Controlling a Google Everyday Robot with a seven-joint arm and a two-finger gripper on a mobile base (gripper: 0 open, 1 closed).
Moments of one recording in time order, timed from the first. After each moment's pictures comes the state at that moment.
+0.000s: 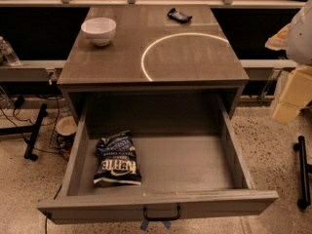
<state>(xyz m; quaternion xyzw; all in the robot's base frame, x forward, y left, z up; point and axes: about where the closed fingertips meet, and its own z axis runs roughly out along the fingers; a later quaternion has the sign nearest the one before) 0.438 -0.217 0.976 -0.60 0.78 -0.03 0.16</state>
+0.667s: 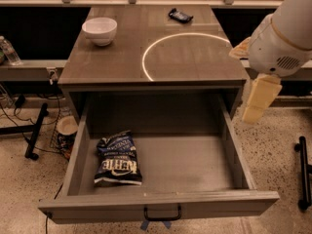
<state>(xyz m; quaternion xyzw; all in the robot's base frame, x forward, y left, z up) 0.472 -0.176 0.936 -0.66 0.73 0.00 0.17</state>
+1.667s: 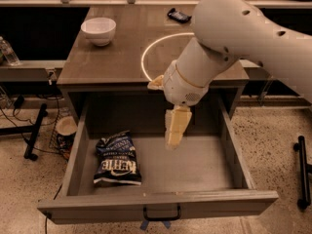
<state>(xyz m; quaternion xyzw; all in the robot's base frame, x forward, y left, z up) 0.487 -0.014 0.837 -0.77 0.59 0.12 0.20</state>
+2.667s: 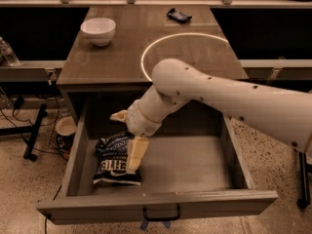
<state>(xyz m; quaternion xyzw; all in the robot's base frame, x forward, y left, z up) 0.490 0.100 0.717 -0.79 0.52 0.24 0.24</state>
